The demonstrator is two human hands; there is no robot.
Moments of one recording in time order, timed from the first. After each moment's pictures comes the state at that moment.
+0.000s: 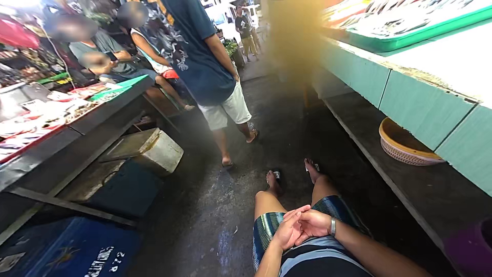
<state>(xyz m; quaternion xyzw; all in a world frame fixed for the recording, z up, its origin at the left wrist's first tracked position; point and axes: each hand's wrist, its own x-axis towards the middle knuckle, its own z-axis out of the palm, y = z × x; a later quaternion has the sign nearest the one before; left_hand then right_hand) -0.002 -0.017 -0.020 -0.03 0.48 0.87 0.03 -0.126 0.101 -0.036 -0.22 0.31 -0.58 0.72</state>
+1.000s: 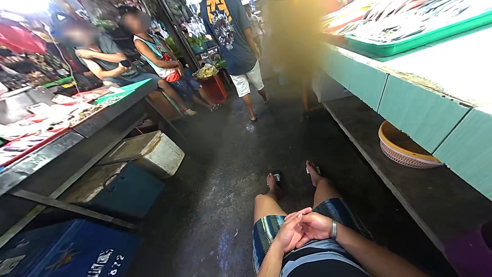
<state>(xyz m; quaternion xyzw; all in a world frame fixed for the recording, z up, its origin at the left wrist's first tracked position) -0.002 -0.015 -0.013 -0.04 0.50 0.87 0.04 -0.126 0.104 -0.033 -0.22 0.30 -0.58 0.72</state>
